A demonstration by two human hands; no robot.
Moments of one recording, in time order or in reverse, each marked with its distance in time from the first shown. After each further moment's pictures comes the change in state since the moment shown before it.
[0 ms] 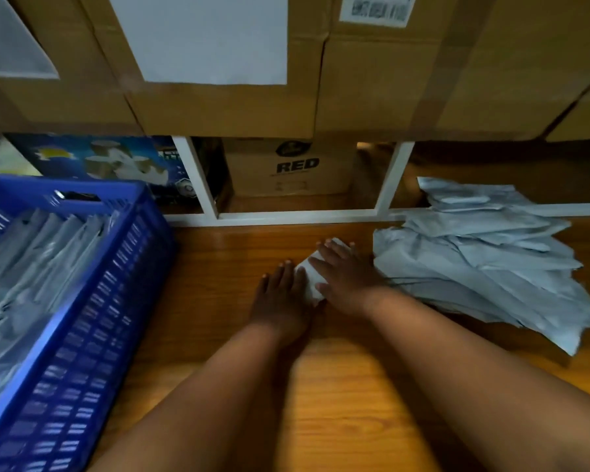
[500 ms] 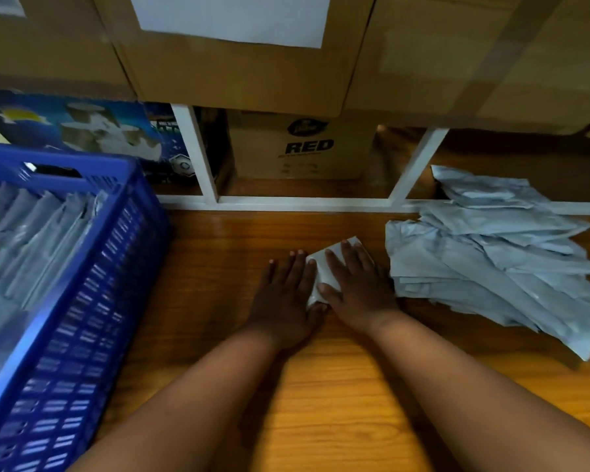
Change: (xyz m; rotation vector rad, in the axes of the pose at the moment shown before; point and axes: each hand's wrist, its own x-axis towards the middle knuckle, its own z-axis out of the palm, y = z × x) left_hand 0.007 -0.028 0.016 0.108 0.080 0.161; right_hand -0.001 -0.010 0.049 0.114 0.055 0.263
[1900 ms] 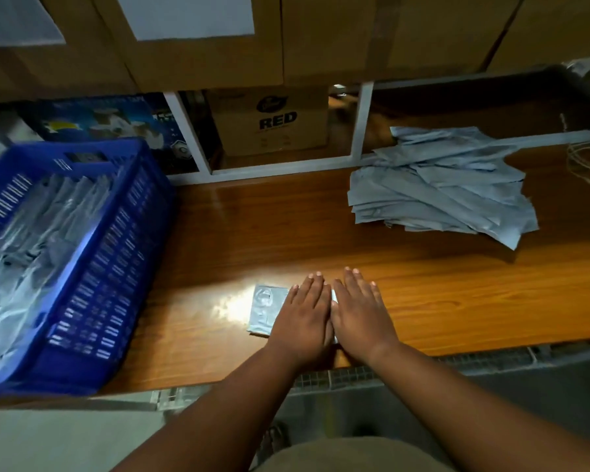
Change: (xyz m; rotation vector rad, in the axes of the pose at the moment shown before) left_hand -0.166 0.139 0.056 -0.037 0.076 0.095; right_hand -0.235 -0.015 0.054 0.123 0.100 0.053
